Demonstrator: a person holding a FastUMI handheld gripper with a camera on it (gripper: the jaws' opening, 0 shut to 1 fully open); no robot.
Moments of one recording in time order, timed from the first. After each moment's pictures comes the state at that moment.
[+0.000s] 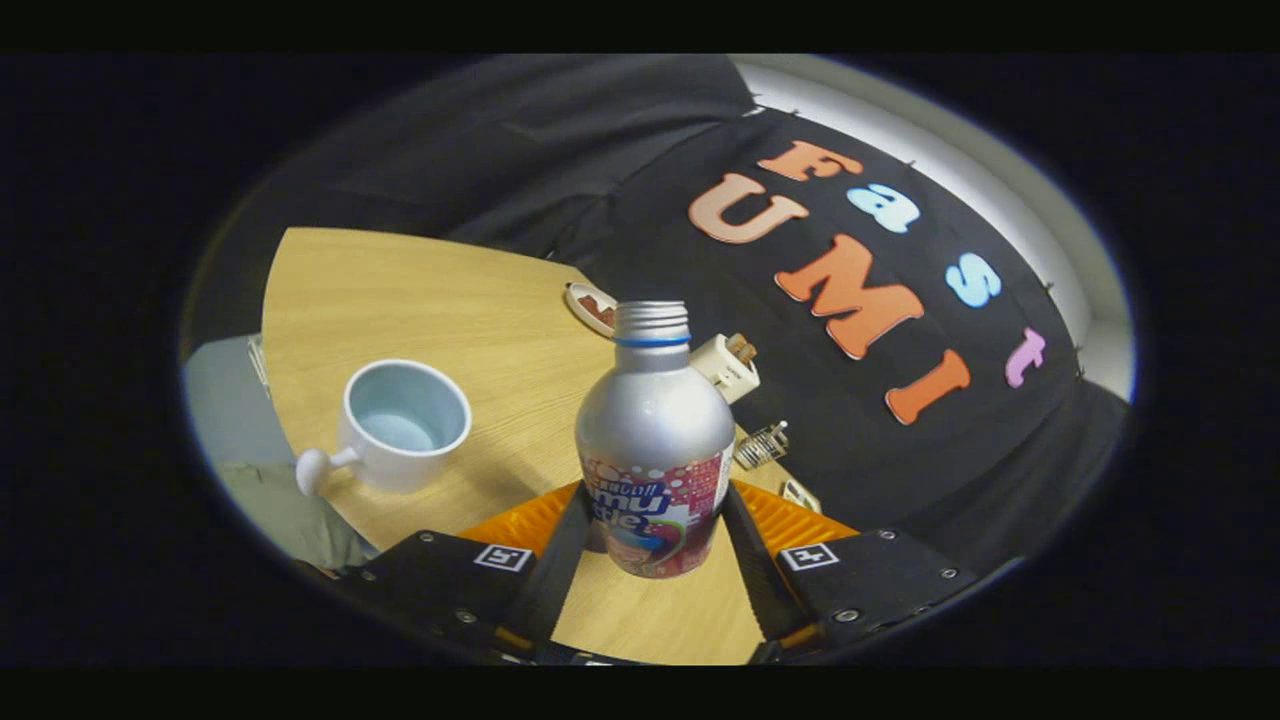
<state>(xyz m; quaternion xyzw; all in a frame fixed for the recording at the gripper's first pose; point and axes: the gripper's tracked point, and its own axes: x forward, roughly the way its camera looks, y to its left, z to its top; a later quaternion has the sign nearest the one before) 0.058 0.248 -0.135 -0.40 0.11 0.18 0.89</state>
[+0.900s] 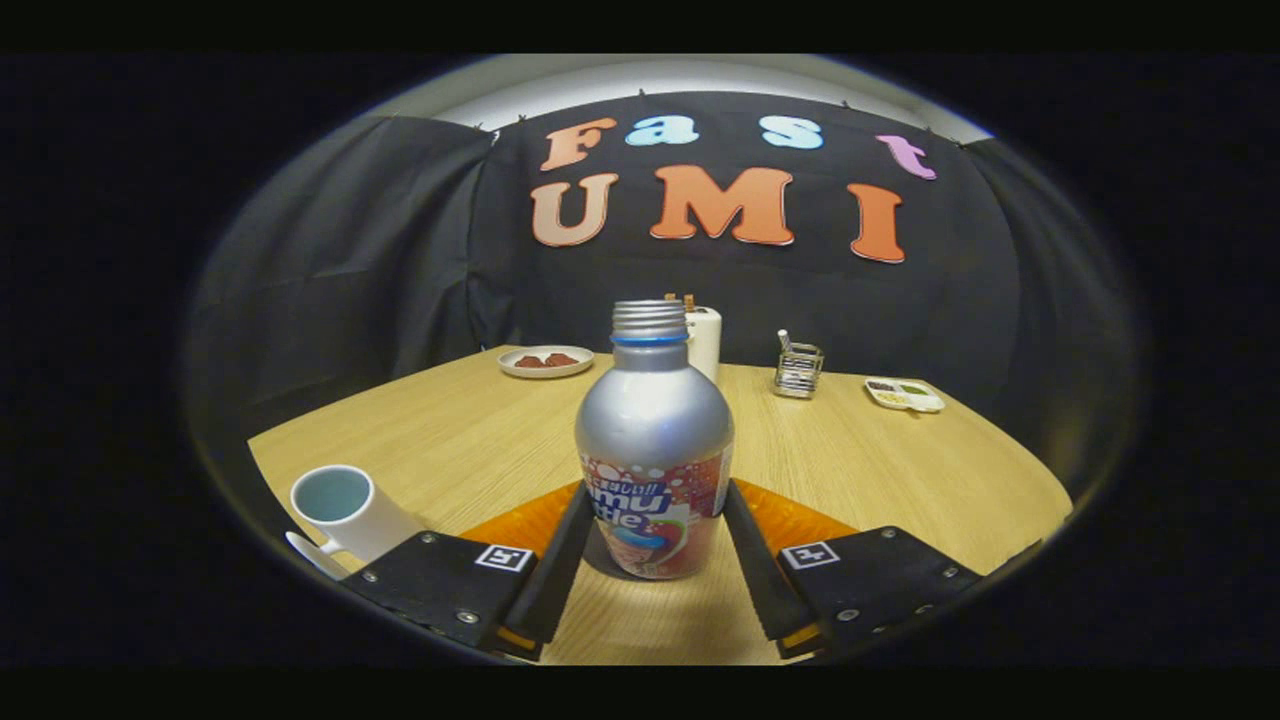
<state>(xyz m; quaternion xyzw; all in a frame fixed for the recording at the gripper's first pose) 0.110 0.225 -0.192 -0.06 0.17 0.19 0.97</state>
